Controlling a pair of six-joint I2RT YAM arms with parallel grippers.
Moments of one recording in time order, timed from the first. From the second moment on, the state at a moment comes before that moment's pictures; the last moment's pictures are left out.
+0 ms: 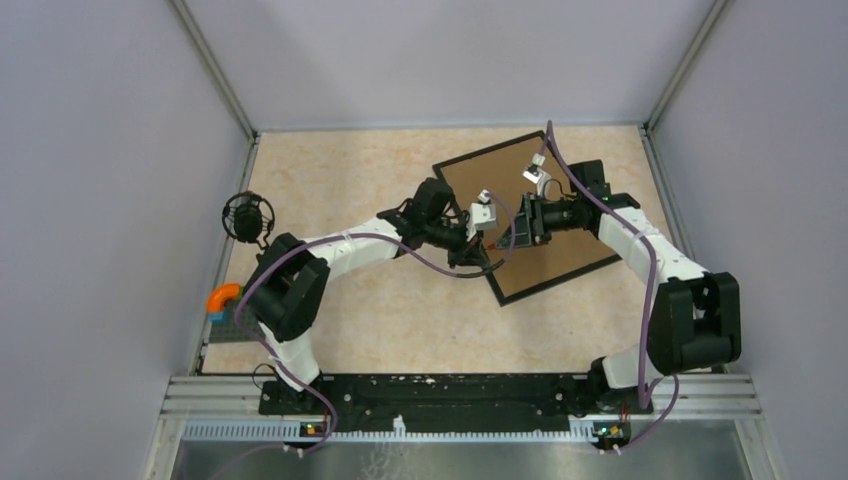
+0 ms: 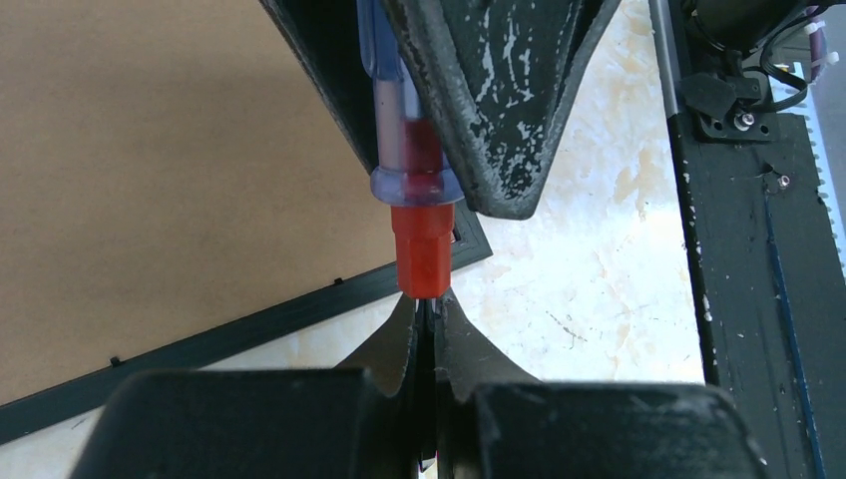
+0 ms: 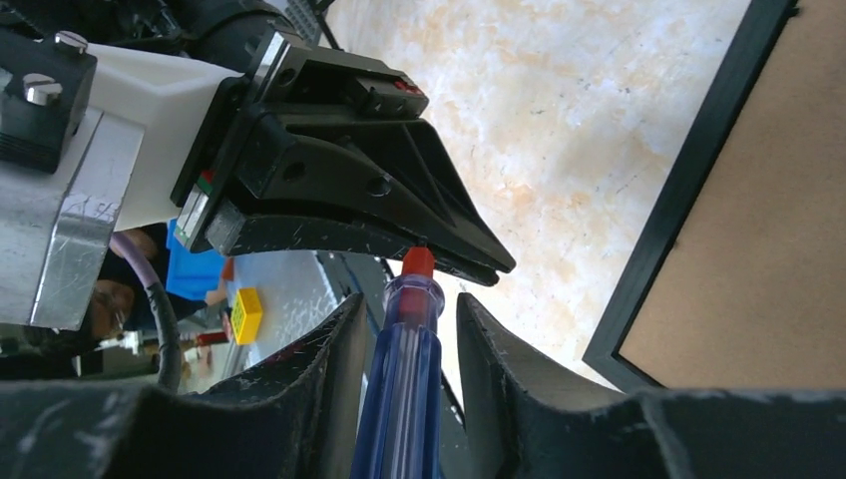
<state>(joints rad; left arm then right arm) -0.72 1.79 1.21 -0.08 0.83 0.34 0.18 1.45 1.05 -0.55 -1.03 0.14</state>
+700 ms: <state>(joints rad) -0.62 1.75 1.01 0.14 0.90 0.20 0.11 1.48 1.05 -0.62 -0.96 0.05</state>
